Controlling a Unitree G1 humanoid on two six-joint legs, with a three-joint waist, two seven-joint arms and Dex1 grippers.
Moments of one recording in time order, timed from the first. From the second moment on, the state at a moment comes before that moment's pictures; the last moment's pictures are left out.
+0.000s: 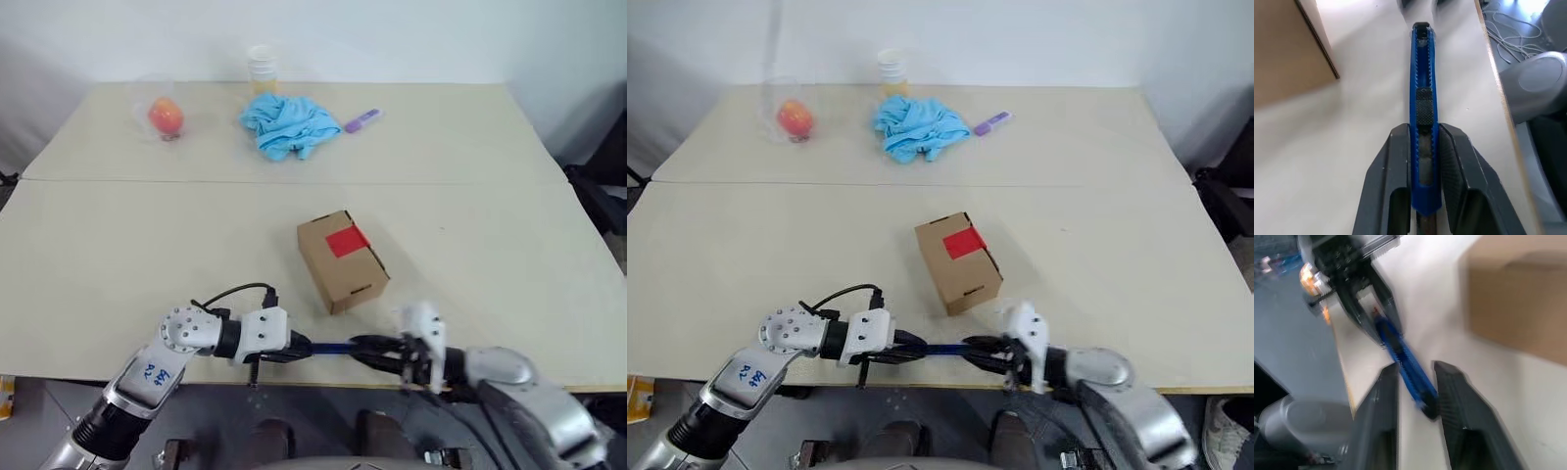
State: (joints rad) left arm -0.17 0.65 -0.25 -0.25 -0.12 0.07 -1.03; right arm 0.10 -0.69 -0.04 -0.60 0.73 0.63 0.81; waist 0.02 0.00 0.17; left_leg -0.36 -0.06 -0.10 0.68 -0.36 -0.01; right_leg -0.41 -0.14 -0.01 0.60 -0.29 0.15
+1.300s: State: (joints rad) left arm -0.23 0.54 -0.23 -0.15 -0.10 -0.25 -0.99; right arm -0.13 -1.05 -0.06 -0.46 1.92 0.95 0.05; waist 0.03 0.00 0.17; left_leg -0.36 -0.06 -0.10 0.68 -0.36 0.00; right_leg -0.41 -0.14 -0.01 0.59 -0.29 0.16
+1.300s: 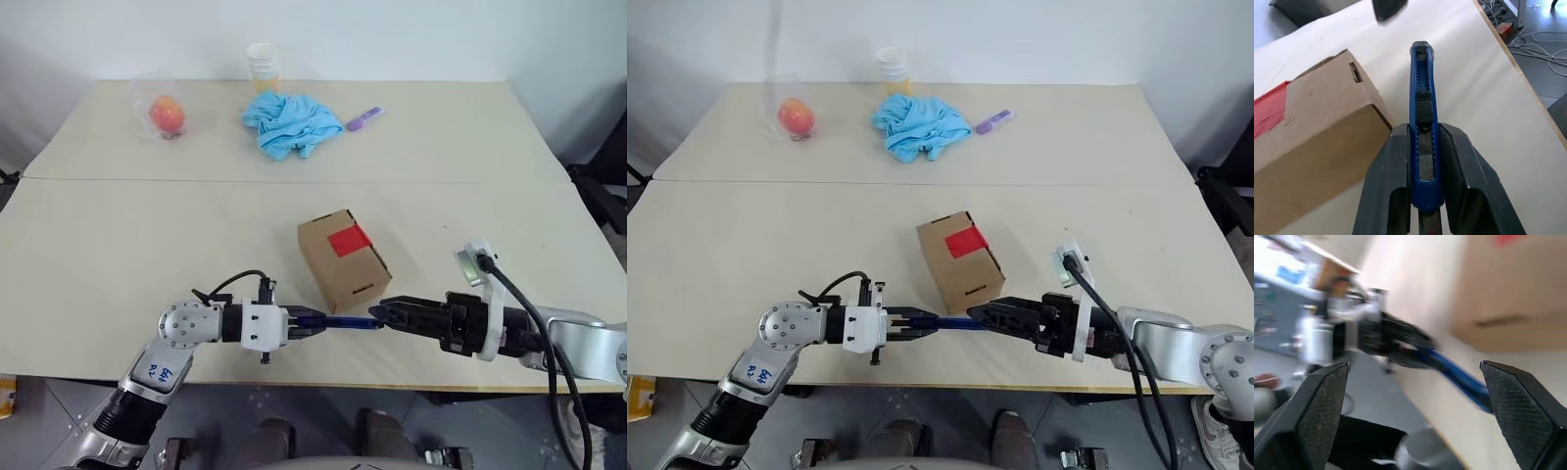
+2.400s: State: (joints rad) left arm -0.24 0.52 -0.23 -0.15 -0.14 -0.27 -1.00; right arm -0.24 -0.84 0.11 -0.38 1.85 1.03 0.01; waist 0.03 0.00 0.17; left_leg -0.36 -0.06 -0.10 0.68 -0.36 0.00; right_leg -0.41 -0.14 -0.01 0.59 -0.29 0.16
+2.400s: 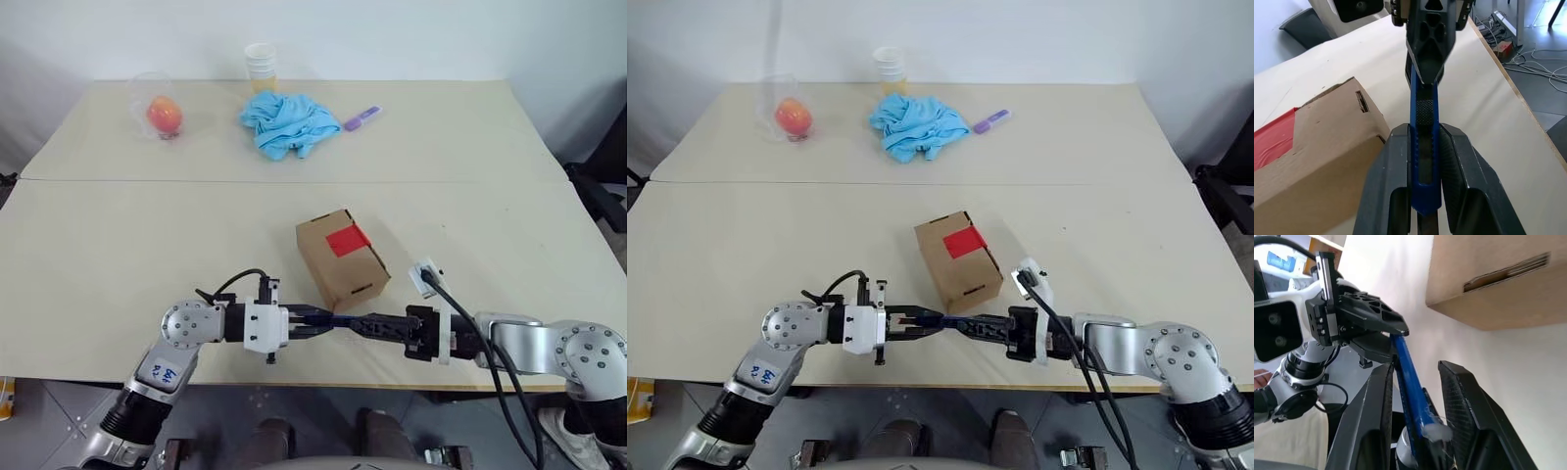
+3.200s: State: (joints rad) left arm -0.15 0.64 -0.10 -0.31 -0.50 0.10 -1.01; right arm -0.22 -0.90 0.02 -0.37 1.83 1.07 0.13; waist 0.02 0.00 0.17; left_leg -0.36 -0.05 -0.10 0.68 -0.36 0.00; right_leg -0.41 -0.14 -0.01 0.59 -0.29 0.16
